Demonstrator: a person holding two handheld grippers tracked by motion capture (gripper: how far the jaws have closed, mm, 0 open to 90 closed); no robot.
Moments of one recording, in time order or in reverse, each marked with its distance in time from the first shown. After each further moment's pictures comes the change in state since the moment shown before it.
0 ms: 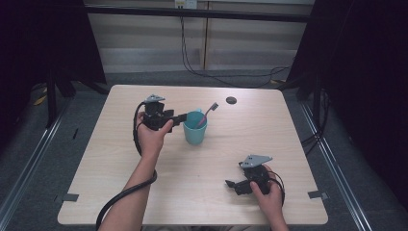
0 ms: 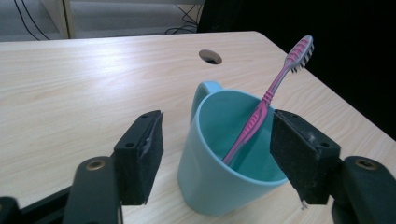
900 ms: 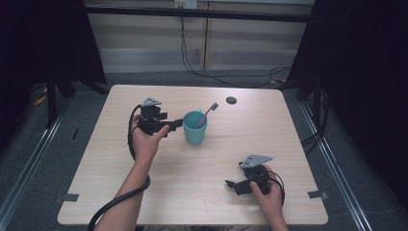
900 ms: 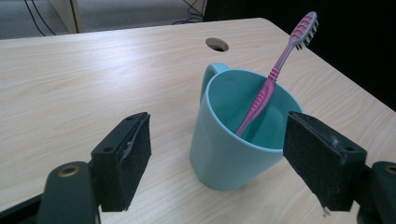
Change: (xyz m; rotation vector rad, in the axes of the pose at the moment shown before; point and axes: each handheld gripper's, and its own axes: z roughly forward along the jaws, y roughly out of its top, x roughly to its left) left arm 0.001 -0.008 -0.014 0.031 0.025 0.045; right arm 0.000 0.000 0.000 0.000 0.000 0.000
